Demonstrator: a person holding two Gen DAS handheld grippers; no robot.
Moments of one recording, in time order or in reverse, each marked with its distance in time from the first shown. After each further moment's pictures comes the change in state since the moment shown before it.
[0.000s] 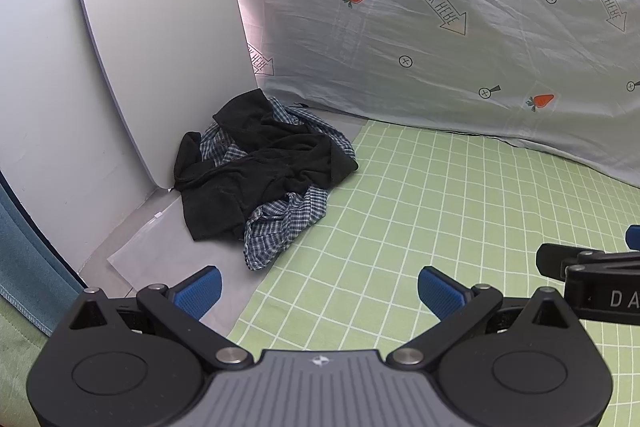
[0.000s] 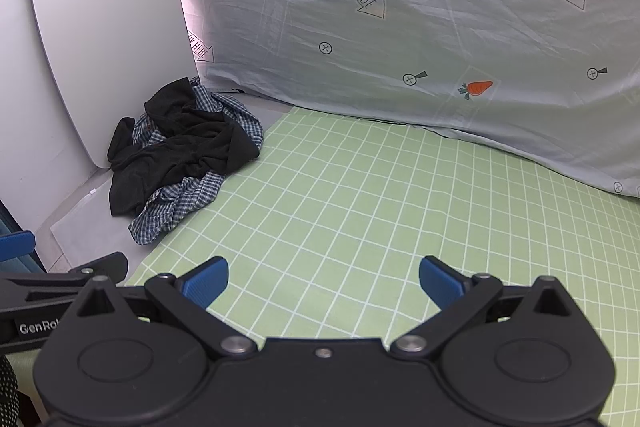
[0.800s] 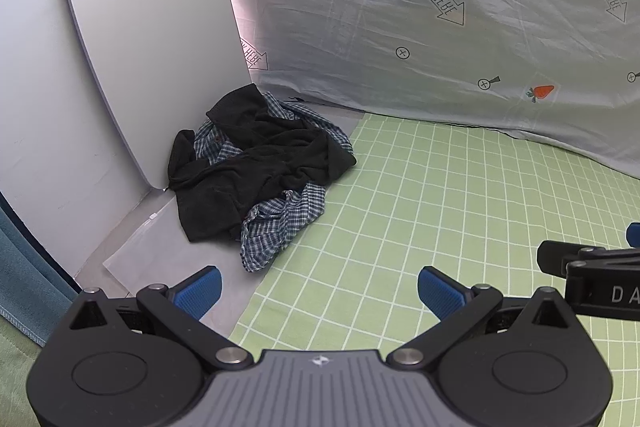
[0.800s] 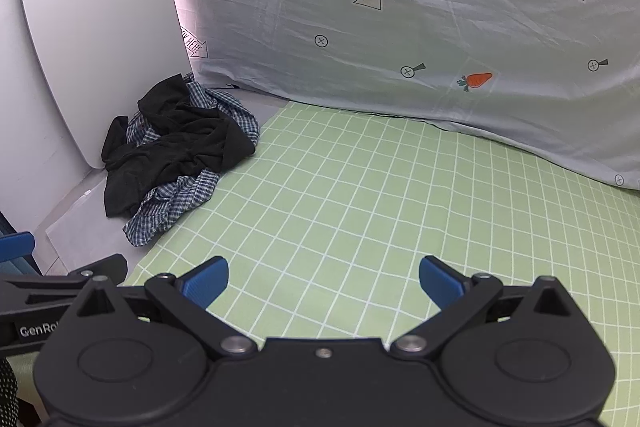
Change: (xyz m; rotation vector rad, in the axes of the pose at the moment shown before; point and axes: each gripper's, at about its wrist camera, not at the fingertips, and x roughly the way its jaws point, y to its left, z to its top) left arm 0.017 -0.002 0.004 0.024 0.022 -0.005; right arm 0.015 0.003 0.005 0.022 0.022 -0.015
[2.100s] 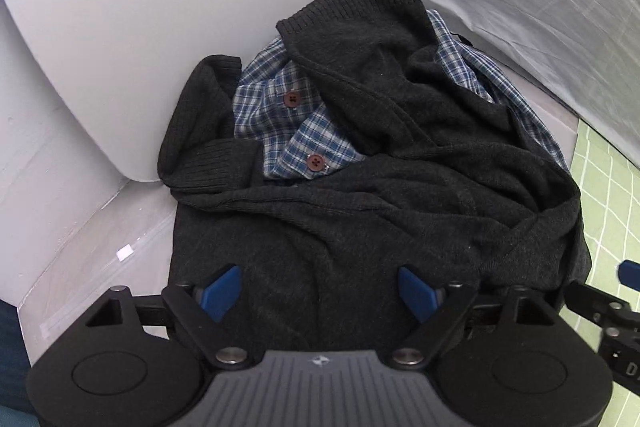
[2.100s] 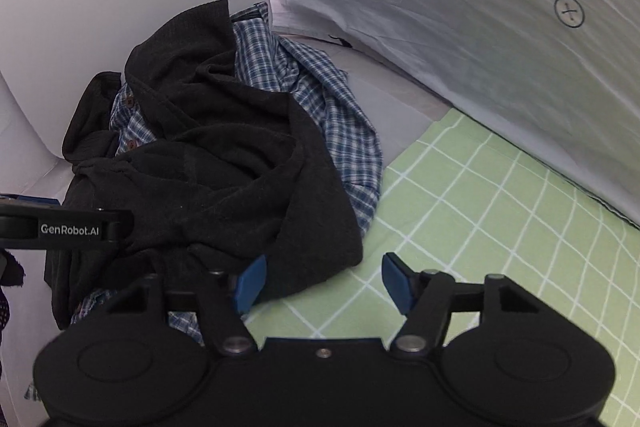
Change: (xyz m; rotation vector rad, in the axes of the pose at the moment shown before) left arm 0.349 0.129 0.121 -0.262 0.281 0.202; right arm 0.354 0.125 0.143 -0.277 0.168 0.291
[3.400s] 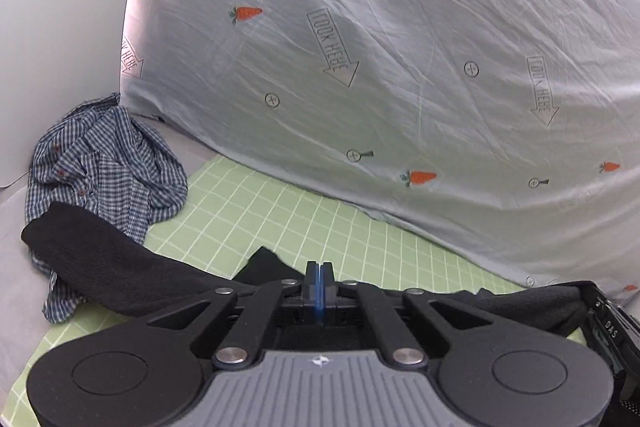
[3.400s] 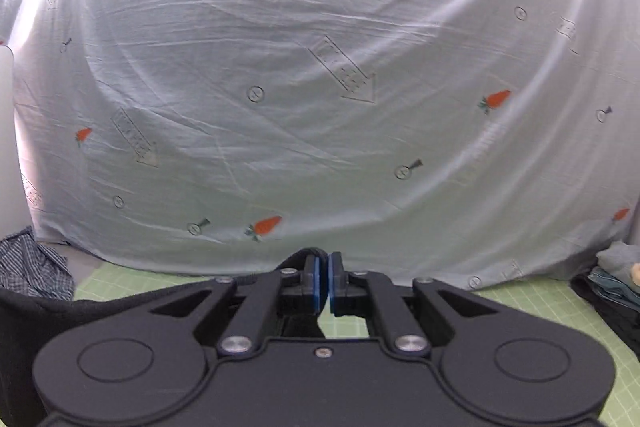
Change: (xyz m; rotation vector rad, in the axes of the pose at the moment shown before) left arm -0.336 -0.149 -0.183 0.106 -0.266 -0.547; right arm -0.424 -0.192 -0.267 0.373 -0.547 -0.731
